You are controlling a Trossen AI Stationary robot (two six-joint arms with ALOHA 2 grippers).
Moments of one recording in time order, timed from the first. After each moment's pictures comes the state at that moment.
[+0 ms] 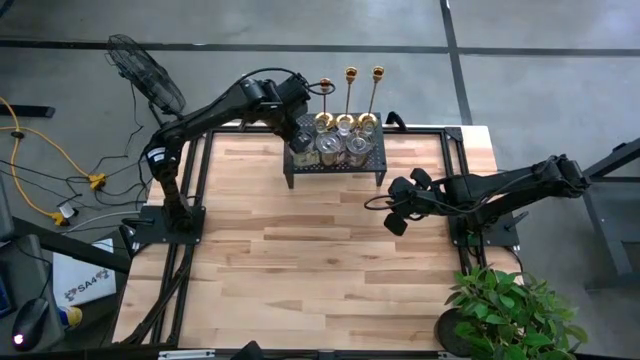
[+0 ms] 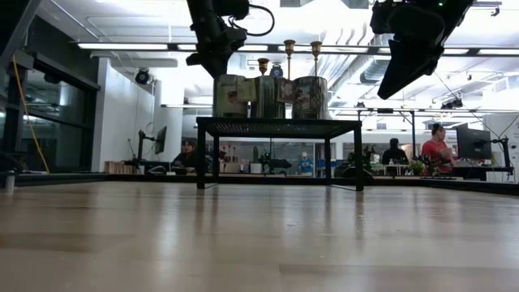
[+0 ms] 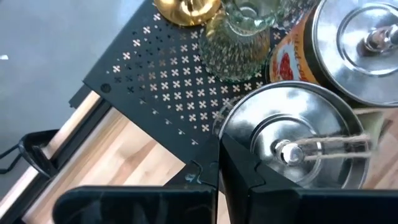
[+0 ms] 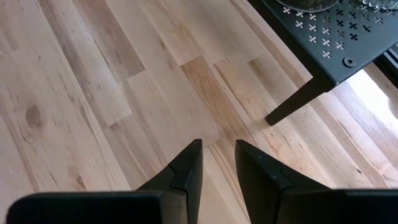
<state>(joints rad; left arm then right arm) 0.50 1.79 1.92 -1.24 -0.10 -0.17 0.14 1.13 0.88 -0.79 0.43 0.57</state>
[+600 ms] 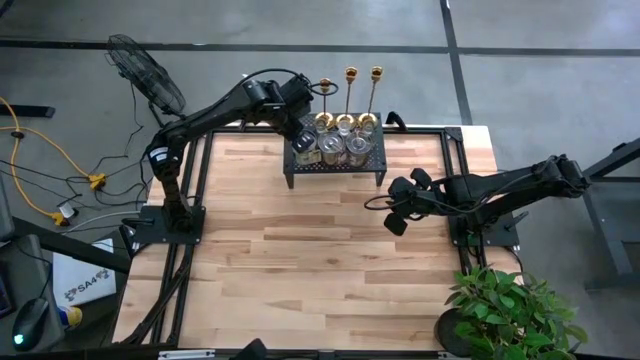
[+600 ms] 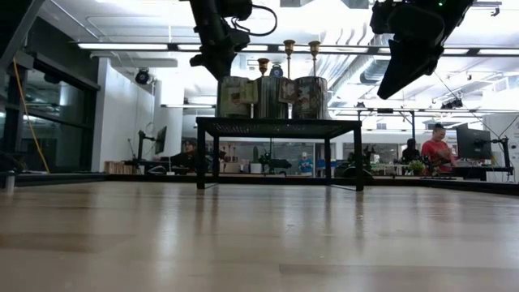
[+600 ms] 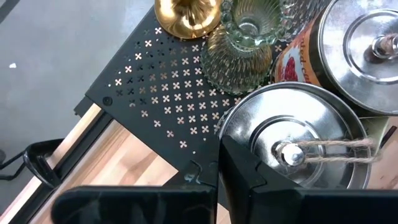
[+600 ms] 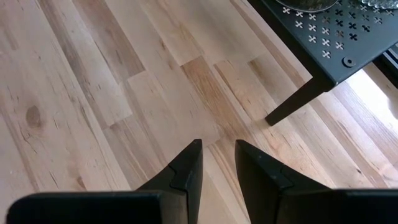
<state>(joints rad) 0.50 1.81 1.92 -1.21 -0.13 -0.16 0.14 1.13 0.88 -0.79 0.43 0.57</state>
